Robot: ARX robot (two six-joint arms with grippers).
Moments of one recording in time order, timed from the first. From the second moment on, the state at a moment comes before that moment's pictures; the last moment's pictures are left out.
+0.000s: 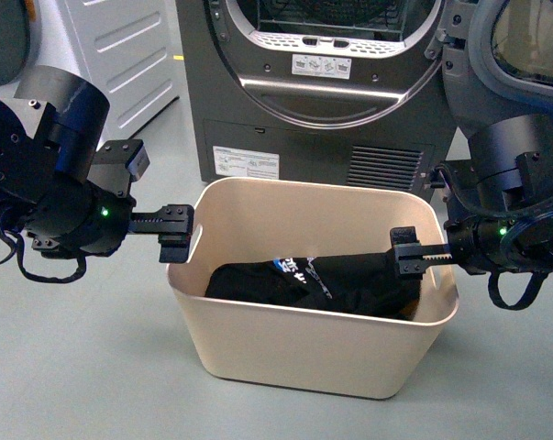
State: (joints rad) left arm -0.12 2.22 1.17 0.13 0.02 -0.05; right arm 0.14 2.34 1.19 0.28 0.11 0.04
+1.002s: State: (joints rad) left arm -0.11 2.41 1.32 0.16 0.01 -0.06; right arm 0.15 2.50 1.33 0.22 0.18 0.07
